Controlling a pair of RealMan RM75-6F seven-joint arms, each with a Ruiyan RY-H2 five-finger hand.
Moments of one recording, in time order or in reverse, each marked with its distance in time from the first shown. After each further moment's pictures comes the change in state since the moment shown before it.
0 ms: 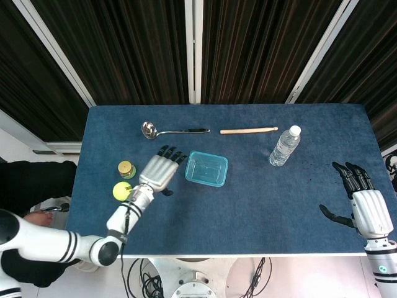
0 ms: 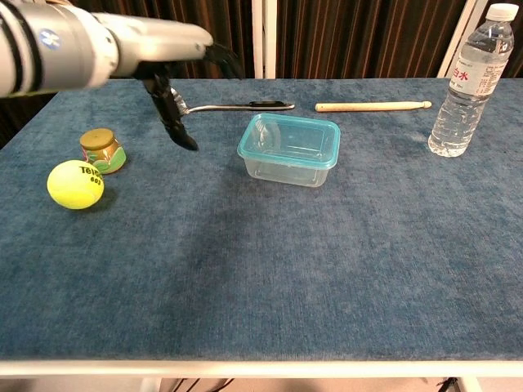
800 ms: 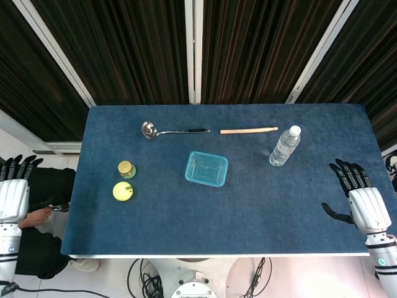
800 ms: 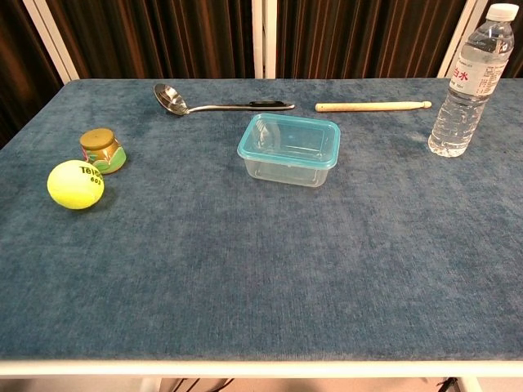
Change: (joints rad) left arm 0.780 0.231 0.200 0.243 0.590 0.513 -0.553; right arm 0.028 -0.070 -0.019 0.190 -0.030 -0.021 0.009
